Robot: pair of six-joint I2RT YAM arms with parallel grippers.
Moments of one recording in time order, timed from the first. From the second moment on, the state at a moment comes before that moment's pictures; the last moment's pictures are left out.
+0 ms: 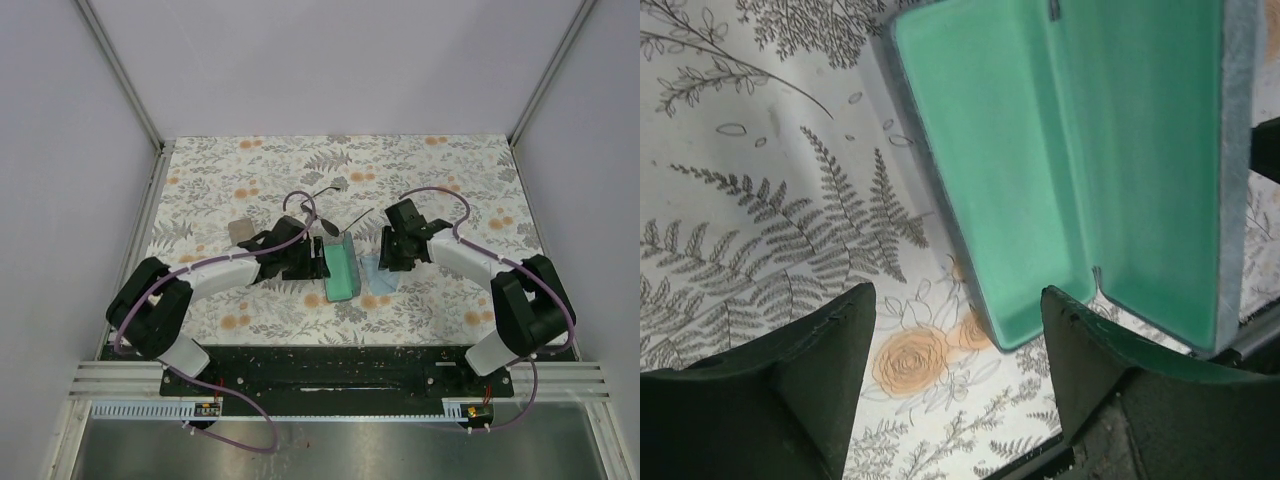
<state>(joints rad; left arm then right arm) -0.68 1.51 0.82 -0.18 0.12 -0.66 0.49 1.54 0.93 -0.48 -0.01 0.58</state>
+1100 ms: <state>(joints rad) -0.58 1.79 1.00 -0.14 0.06 -0.64 0.55 1.69 1.01 -0.51 0.12 0.59</state>
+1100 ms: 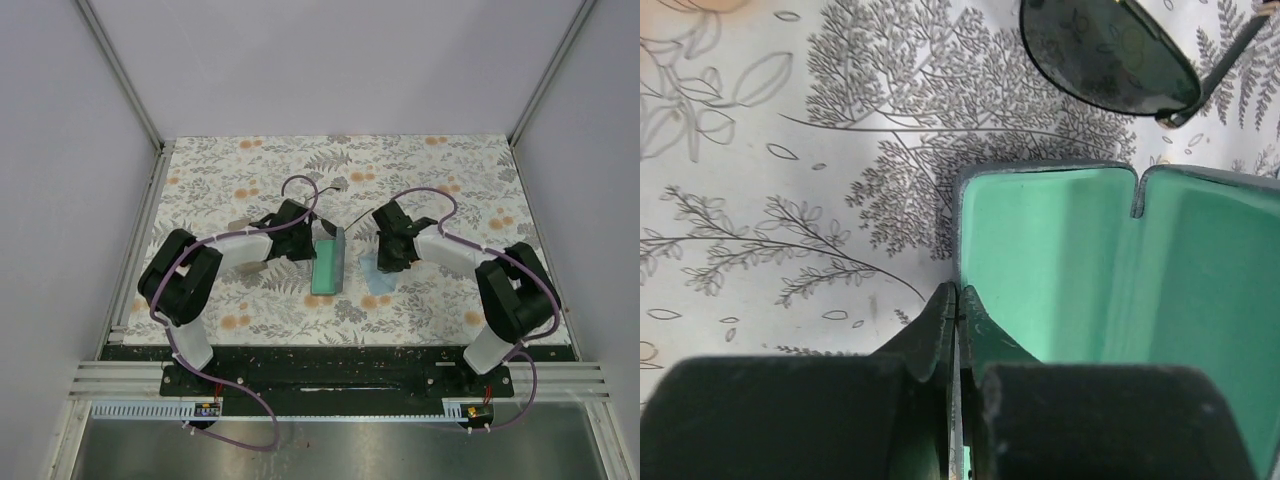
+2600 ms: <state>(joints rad) -0.48 1.80 1.21 -0.27 -0.01 -0.61 0.68 1.84 1.18 -0.68 0.29 0.63</state>
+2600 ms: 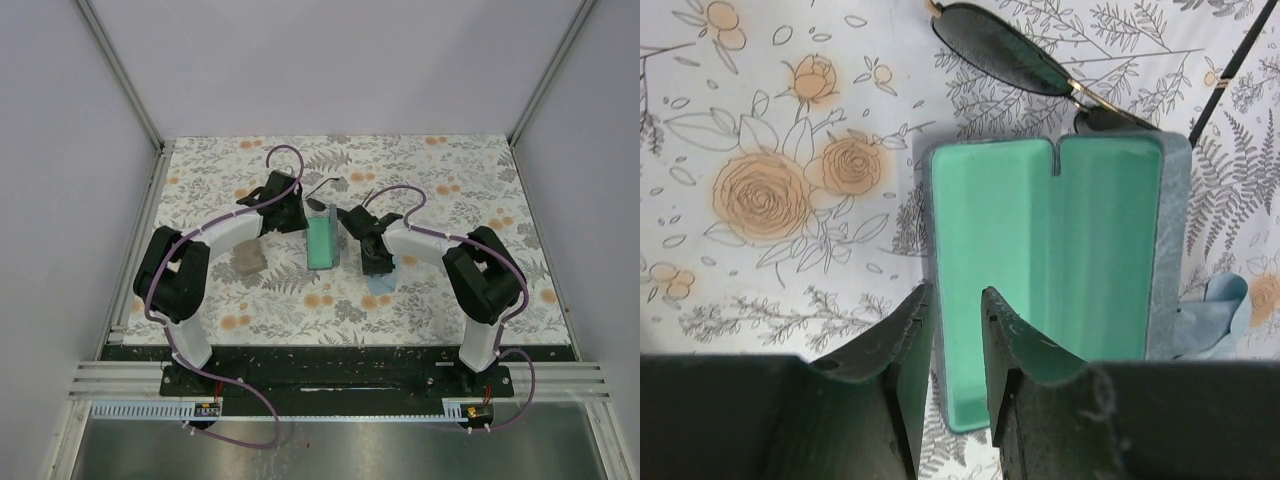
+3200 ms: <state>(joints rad) -0.62 1.56 1.11 -0.29 0.05 -0.58 0.69 1.76 1.10 -0.67 0.35 0.64</state>
